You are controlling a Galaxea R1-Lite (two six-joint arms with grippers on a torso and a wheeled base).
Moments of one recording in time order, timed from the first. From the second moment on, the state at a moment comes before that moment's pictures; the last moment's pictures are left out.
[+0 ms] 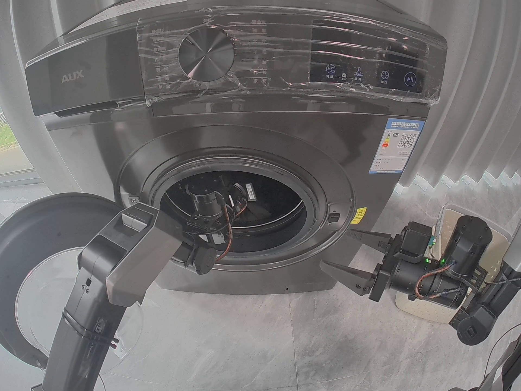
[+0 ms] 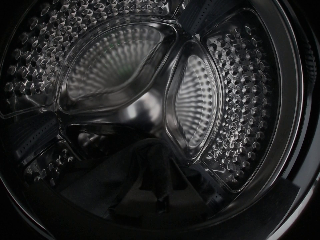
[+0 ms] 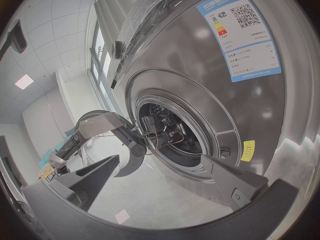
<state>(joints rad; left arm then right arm) -0.45 2.67 -1.70 -1.17 0.17 -0.13 0.51 1.87 -0.30 -1.55 0.41 0.15</state>
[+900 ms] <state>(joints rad) -0.44 2.67 -1.63 -1.17 0.17 -0.13 0.51 1.87 -0.30 -1.55 0.41 0.15</state>
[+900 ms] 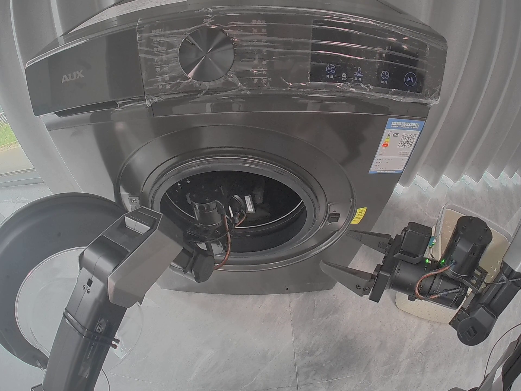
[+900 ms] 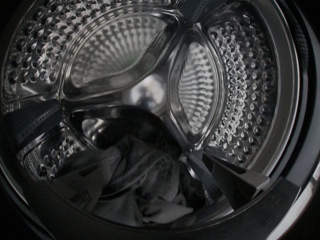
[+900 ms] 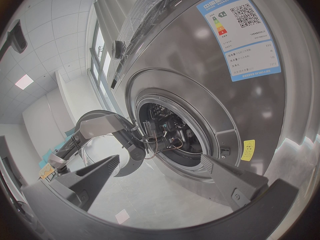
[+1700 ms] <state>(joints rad) -0.56 2.46 -0.98 -1.32 0.17 -0.13 0.51 1.87 -0.29 -1.55 0.41 0.15</state>
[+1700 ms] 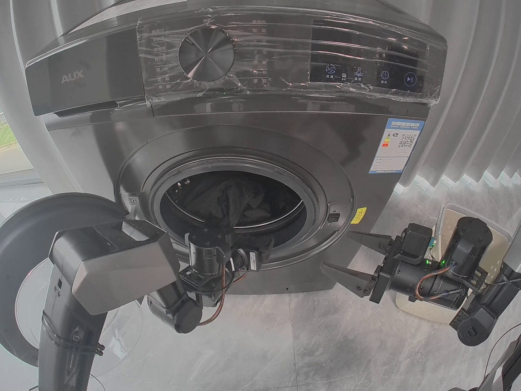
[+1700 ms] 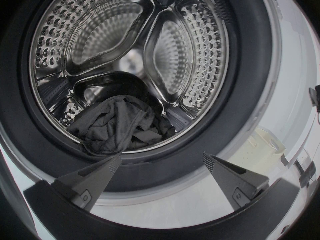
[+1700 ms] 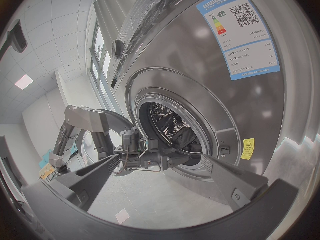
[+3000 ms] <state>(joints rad) -0.66 1.52 -0.03 -1.51 0.34 -0.15 0.44 1.60 -0.13 -1.55 0.30 0.17</state>
